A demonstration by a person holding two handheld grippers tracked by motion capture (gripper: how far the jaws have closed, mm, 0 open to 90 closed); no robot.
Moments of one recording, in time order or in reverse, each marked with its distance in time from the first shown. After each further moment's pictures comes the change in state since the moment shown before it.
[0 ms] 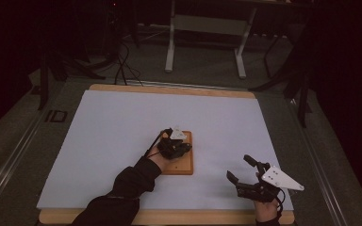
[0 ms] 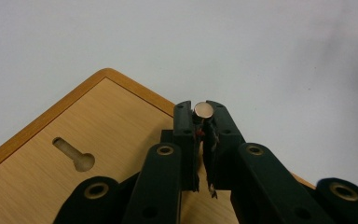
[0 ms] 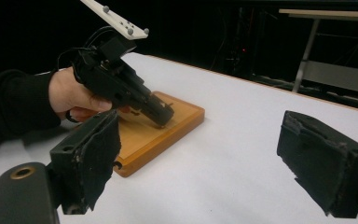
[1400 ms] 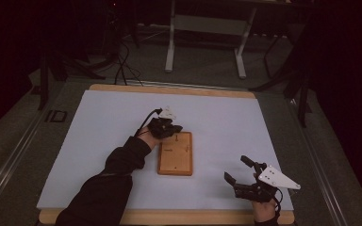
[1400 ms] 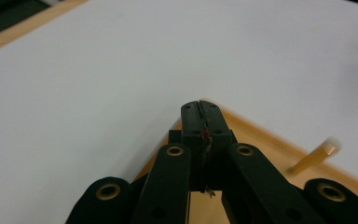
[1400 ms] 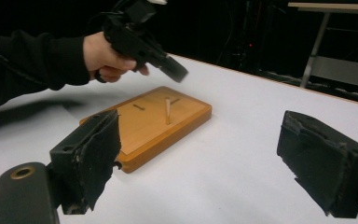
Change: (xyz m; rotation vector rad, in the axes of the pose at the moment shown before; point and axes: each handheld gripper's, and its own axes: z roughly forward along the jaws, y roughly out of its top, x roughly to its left) left arm 0.064 0.028 -0.011 -0.008 -0.026 0.047; right arm 0.003 -0.002 0.005 0.023 0.023 0.000
